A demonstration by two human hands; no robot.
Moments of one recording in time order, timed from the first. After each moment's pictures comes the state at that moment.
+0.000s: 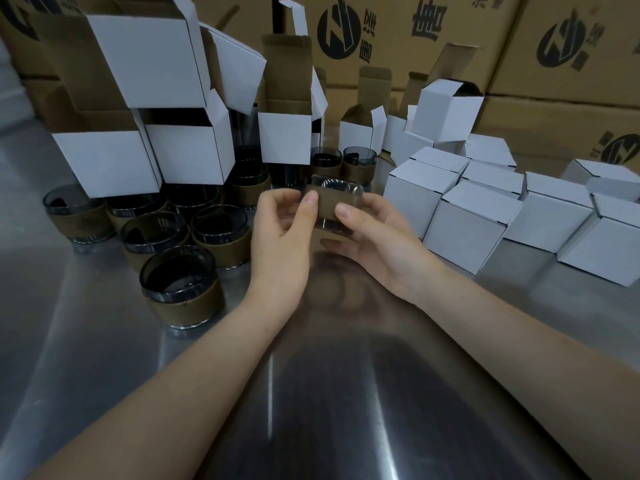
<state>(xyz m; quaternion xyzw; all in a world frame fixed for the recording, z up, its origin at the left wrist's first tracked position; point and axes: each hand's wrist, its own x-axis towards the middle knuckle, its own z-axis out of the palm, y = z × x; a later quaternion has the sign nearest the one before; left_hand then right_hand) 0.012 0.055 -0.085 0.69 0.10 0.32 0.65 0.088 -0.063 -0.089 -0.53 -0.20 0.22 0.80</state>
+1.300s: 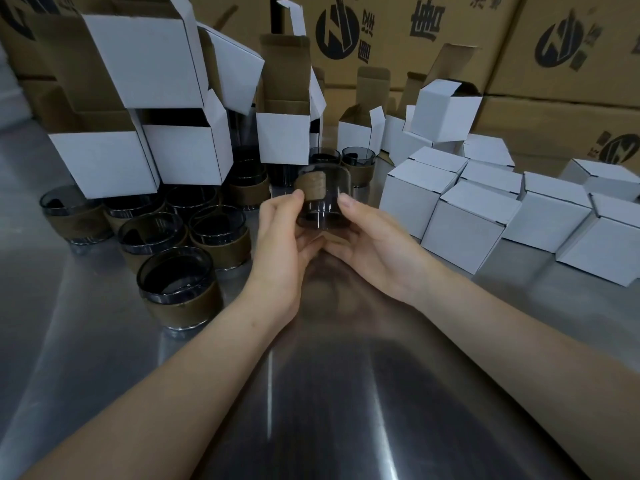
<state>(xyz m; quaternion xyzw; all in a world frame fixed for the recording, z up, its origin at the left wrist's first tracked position) 0.011 0.051 -0.078 0.50 0.10 0.19 0.84 0.082 -0.062 -0.084 -0.53 -0.24 0.27 0.77</state>
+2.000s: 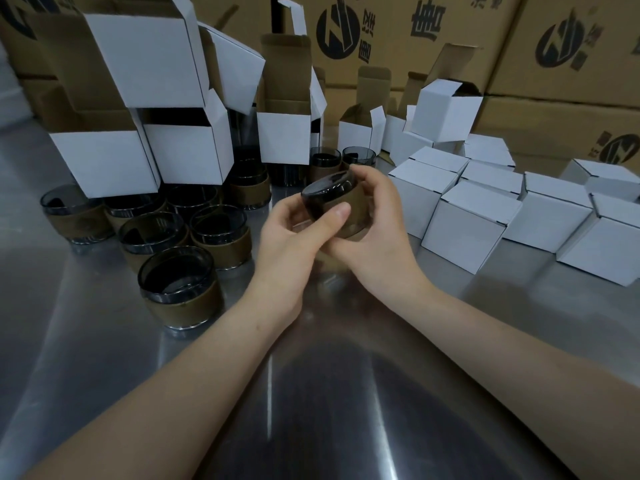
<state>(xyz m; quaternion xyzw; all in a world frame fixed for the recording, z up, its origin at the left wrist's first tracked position) 0.008 0.049 -0.080 0.55 0.06 0.20 0.81 0.068 -0.054 -0.091 -0.74 -0.31 -0.12 0.59</state>
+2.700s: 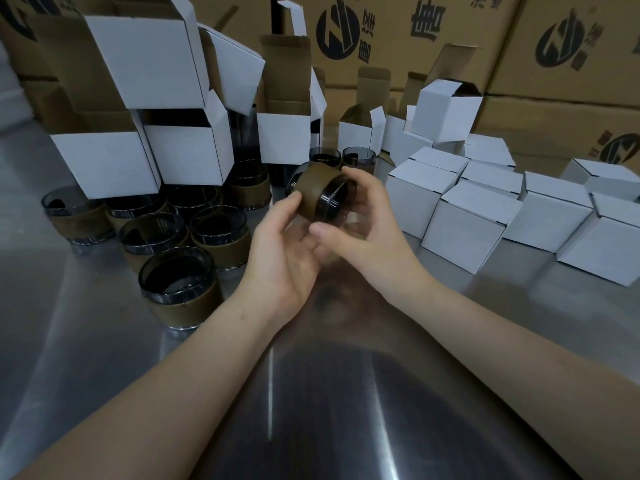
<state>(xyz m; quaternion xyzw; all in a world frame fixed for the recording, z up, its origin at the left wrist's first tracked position) 0.010 0.058 -0.080 0.35 0.06 0.09 0.93 0.067 -0.058 -0.087 -0.71 -0.32 0.00 0.63</state>
